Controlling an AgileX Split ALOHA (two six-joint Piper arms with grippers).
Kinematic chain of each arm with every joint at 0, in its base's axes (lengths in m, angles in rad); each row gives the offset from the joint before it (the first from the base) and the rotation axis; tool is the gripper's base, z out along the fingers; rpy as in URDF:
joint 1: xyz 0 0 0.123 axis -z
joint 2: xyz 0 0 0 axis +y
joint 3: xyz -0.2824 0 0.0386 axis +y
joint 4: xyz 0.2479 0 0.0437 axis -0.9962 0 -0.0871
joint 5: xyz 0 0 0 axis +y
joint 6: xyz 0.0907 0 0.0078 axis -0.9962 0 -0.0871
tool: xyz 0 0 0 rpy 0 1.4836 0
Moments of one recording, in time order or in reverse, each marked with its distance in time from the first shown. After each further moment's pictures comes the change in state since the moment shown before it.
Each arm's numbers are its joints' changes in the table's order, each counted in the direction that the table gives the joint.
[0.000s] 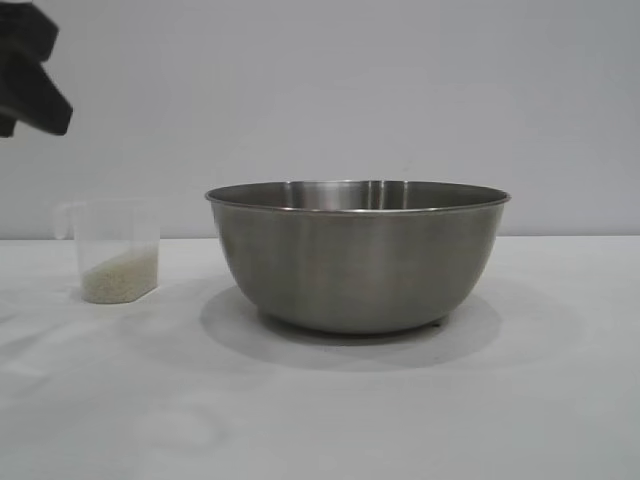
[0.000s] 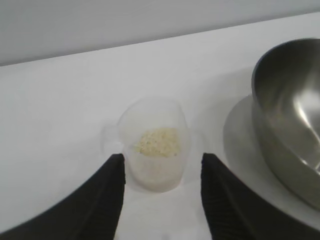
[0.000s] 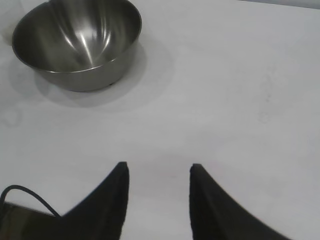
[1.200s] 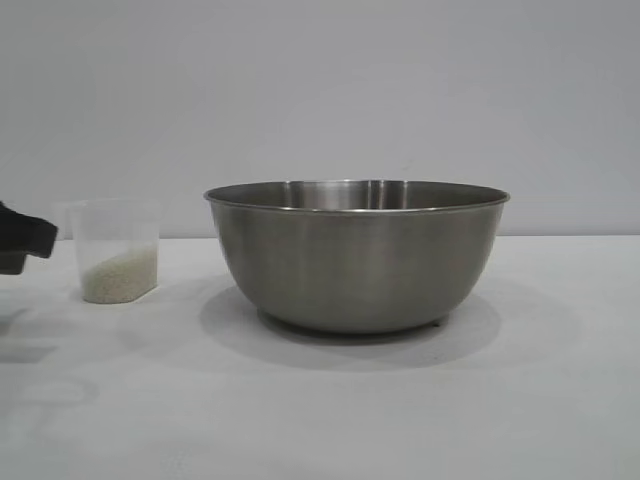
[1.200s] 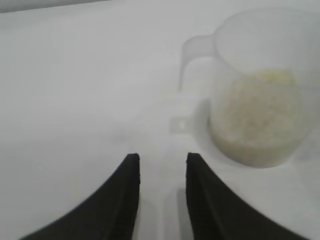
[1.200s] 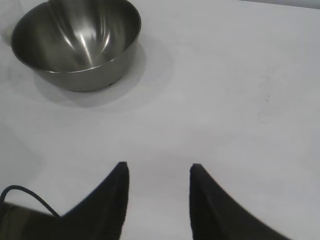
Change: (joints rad) left arm 0.000 0.563 -0.075 0.198 -0.462 -0.030; right arm 0.000 0.000 0.000 0.000 0.000 0.000
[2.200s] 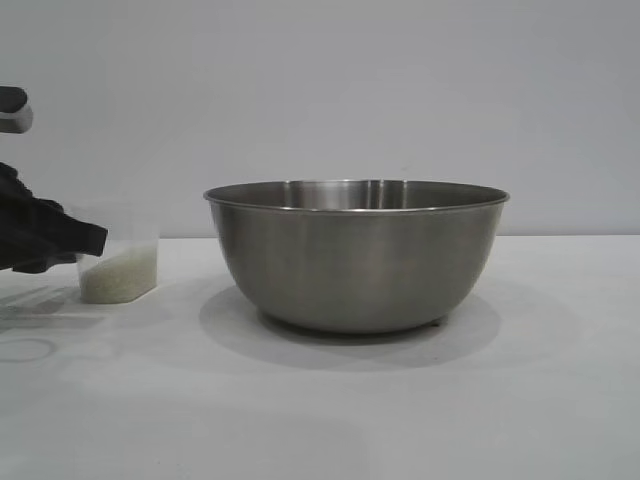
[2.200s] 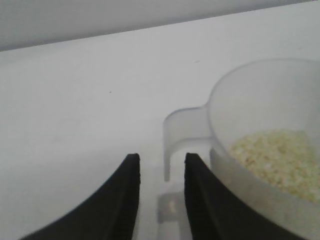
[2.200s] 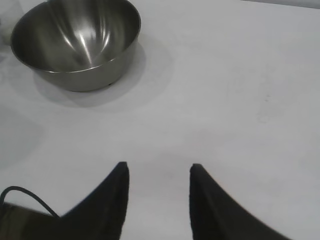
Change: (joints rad) left arm -0.105 0.111 -0.206 -0.173 -0.004 -0.011; right arm 0.000 0.000 0.000 0.000 0.000 0.000
